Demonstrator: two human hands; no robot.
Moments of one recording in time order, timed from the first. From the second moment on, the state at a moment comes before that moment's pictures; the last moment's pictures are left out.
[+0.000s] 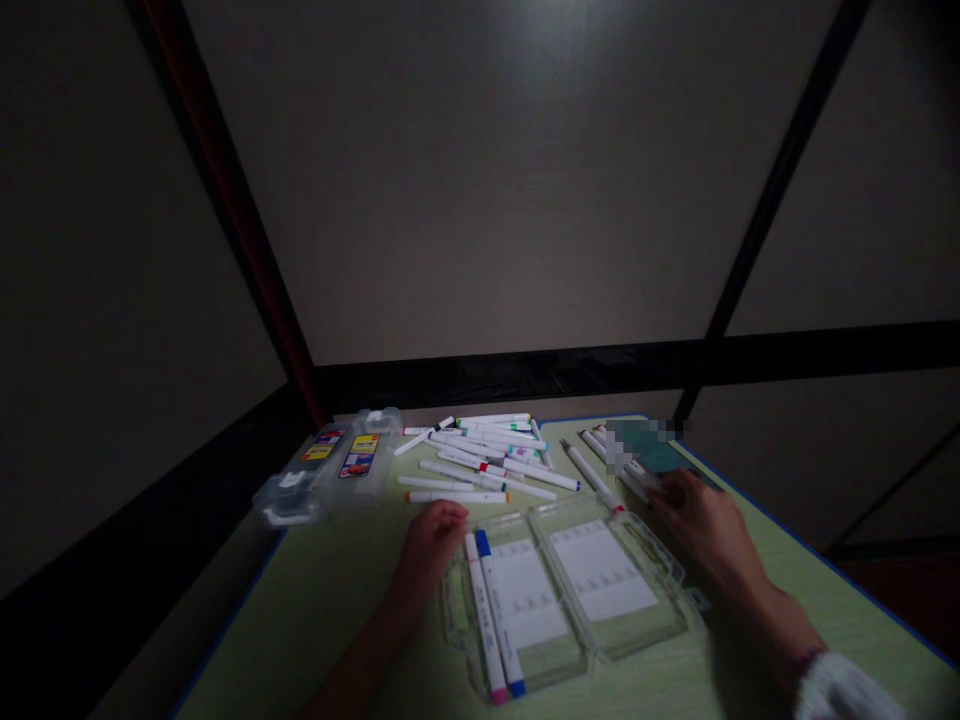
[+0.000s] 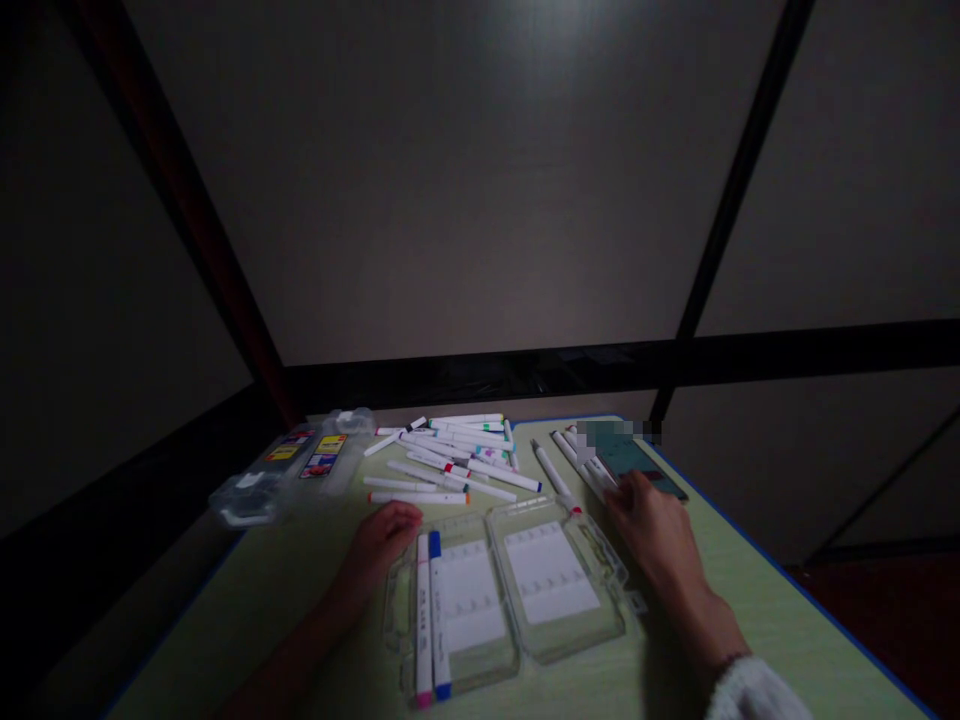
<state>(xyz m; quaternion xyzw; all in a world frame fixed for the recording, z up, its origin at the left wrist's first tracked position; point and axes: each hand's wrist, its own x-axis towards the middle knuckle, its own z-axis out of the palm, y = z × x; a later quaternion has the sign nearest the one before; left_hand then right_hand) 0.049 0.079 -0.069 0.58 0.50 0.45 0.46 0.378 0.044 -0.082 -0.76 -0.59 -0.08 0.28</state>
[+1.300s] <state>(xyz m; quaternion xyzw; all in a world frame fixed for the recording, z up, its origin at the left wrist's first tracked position) 0.048 0.082 -0.078 0.62 0.49 0.45 0.42 0.311 0.028 -0.048 -0.61 -0.73 0.08 0.29</state>
